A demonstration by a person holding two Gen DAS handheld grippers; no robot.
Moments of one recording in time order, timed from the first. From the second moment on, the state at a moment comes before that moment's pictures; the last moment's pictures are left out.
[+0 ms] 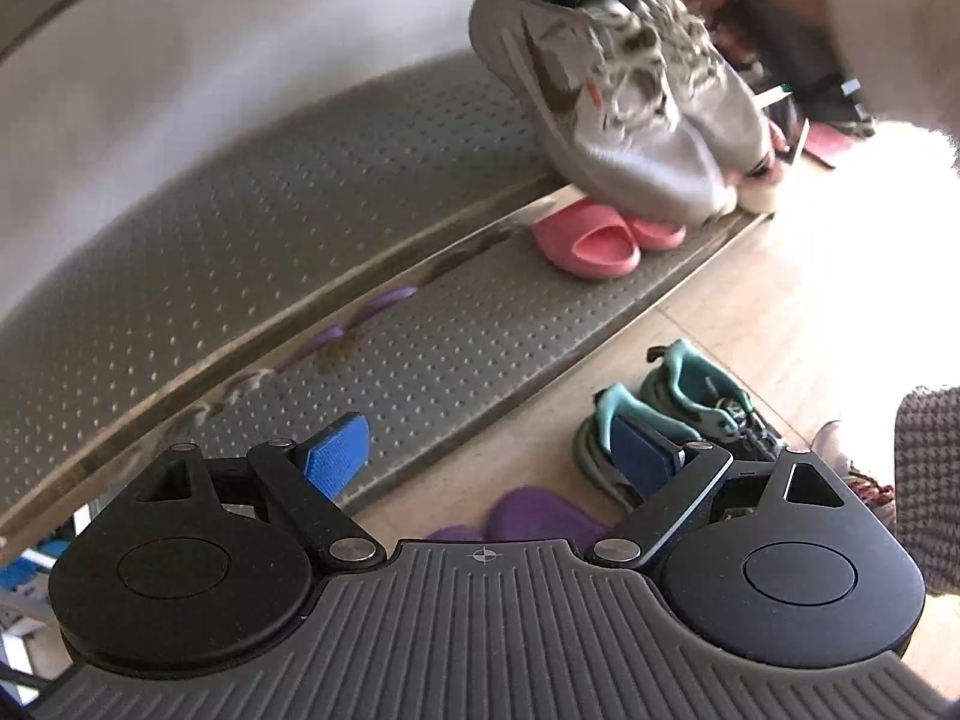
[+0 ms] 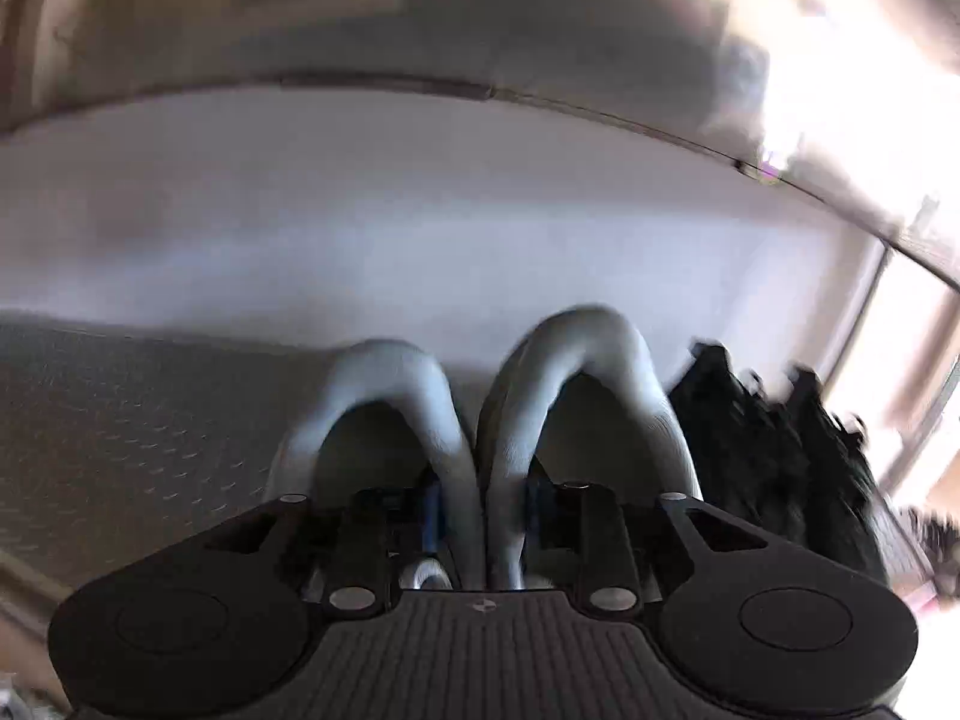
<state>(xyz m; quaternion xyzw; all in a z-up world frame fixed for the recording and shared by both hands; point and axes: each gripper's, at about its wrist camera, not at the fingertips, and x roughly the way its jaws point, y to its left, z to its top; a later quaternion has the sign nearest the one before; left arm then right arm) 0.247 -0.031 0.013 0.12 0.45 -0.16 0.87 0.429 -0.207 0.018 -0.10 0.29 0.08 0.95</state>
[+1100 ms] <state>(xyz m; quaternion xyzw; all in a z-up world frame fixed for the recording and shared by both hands) 0.239 -0.032 0.028 0.04 0.37 -0.14 0.92 0.384 -0.234 0.000 -0.02 0.36 0.11 0.92</state>
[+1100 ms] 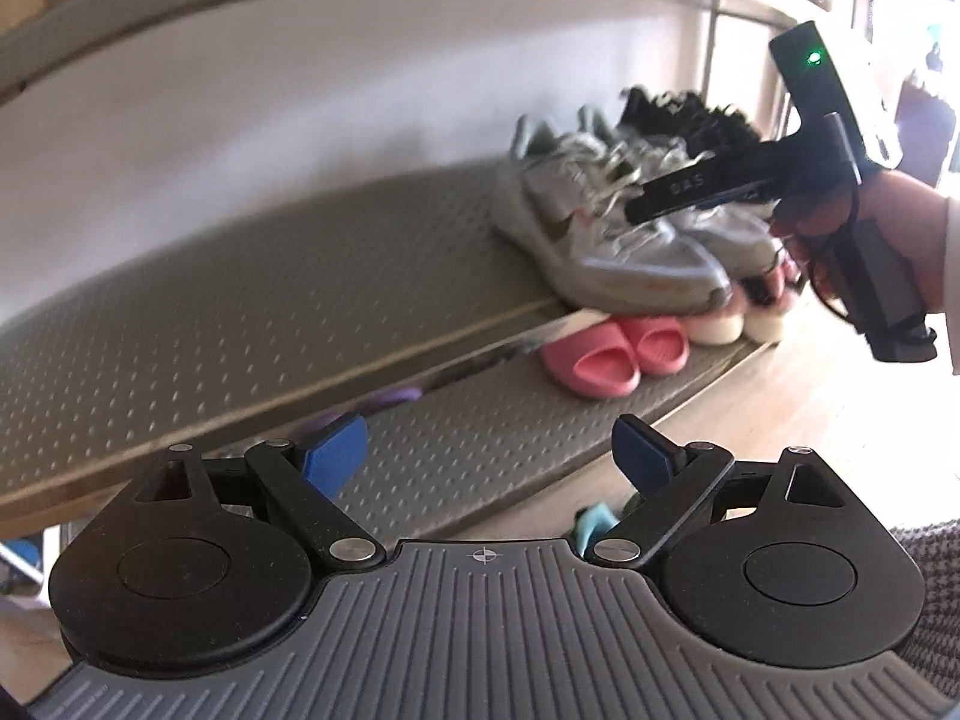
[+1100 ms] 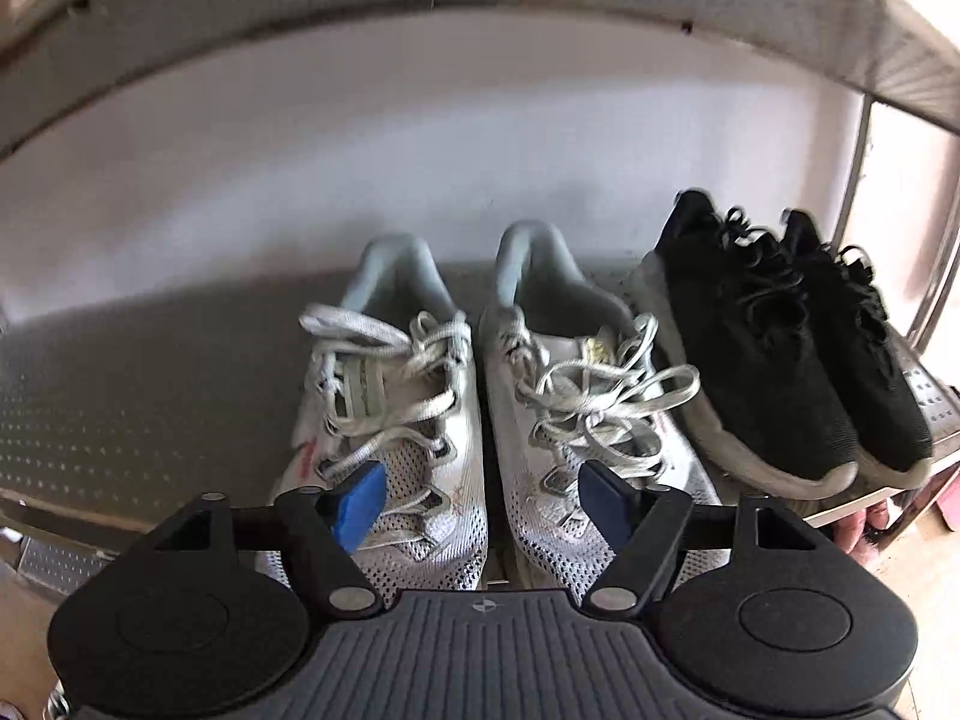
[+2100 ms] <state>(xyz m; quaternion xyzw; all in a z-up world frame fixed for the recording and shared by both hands) 0.244 -0.020 -0.002 0.06 0.43 -0.12 0.89 0.449 -0.207 -0.029 -0.06 0.29 -0.01 0.95</state>
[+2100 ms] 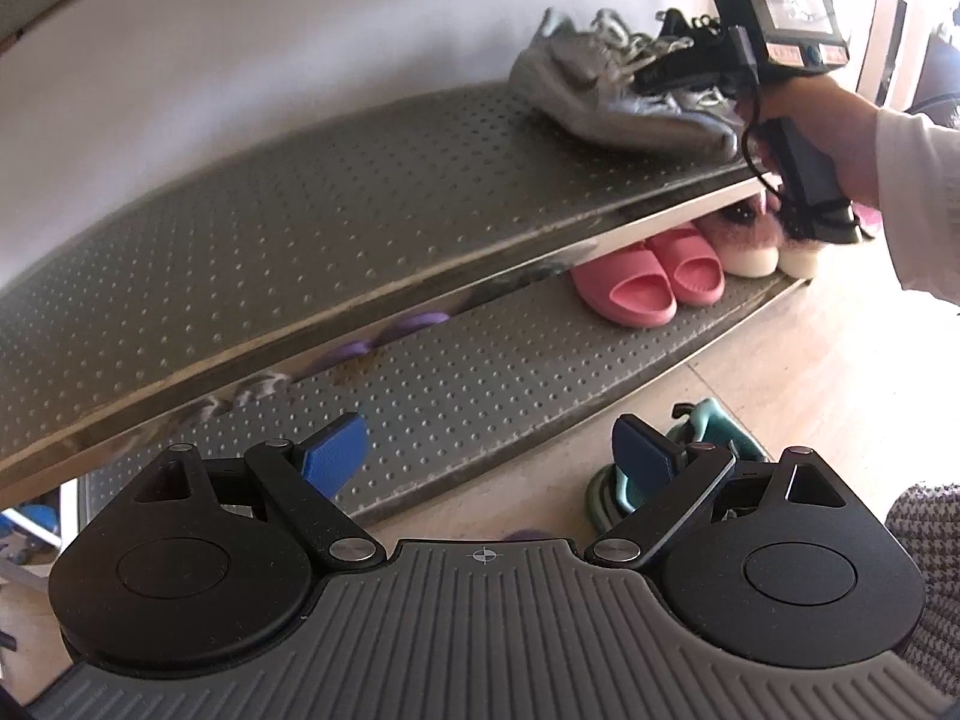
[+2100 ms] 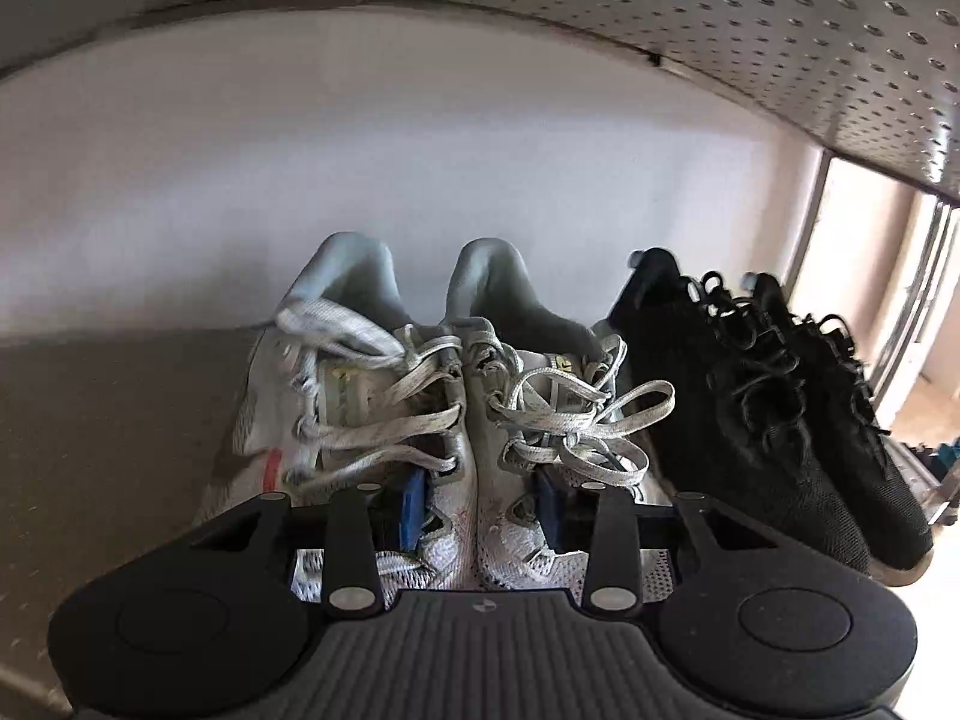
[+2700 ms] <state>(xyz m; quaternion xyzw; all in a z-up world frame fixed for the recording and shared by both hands) 0.218 0.017 0.028 0.09 0.41 -0.09 0.90 0.326 -0.220 0.043 0.10 0.39 0.05 0.92</state>
